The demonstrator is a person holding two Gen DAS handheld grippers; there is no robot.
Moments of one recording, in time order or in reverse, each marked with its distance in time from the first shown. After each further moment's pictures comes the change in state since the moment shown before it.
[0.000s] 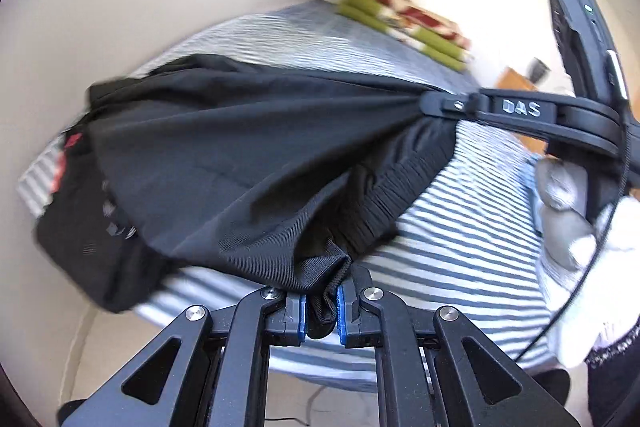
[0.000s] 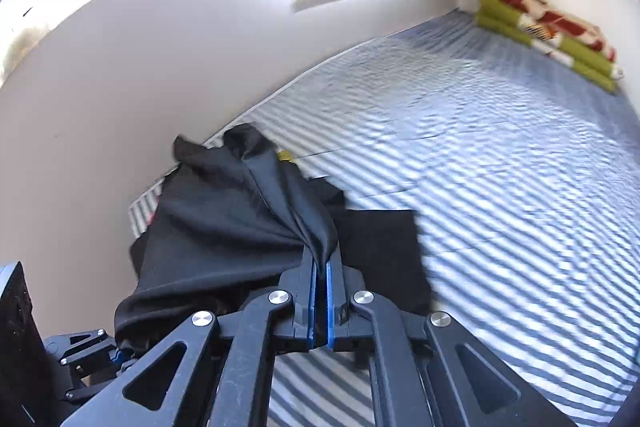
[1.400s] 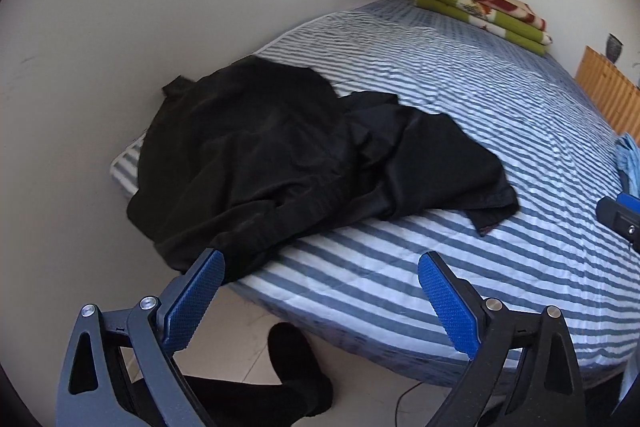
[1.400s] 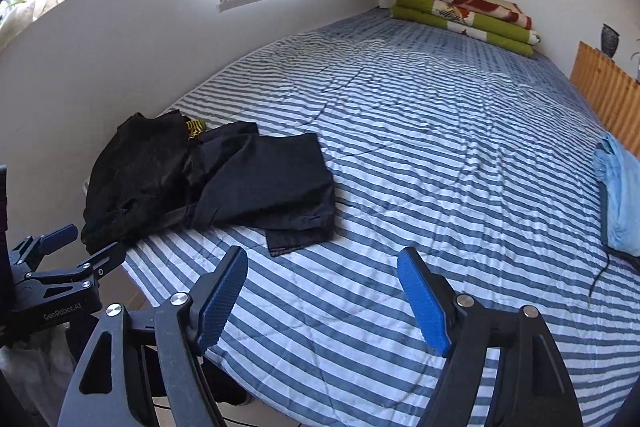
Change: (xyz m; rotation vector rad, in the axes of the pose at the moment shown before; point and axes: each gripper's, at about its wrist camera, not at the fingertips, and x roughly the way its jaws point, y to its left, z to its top) left arm -0.007 0.061 -0.039 -0.030 -0.029 0.461; right arm -0.045 -0.035 -0.121 0.088 -0.034 -0.148
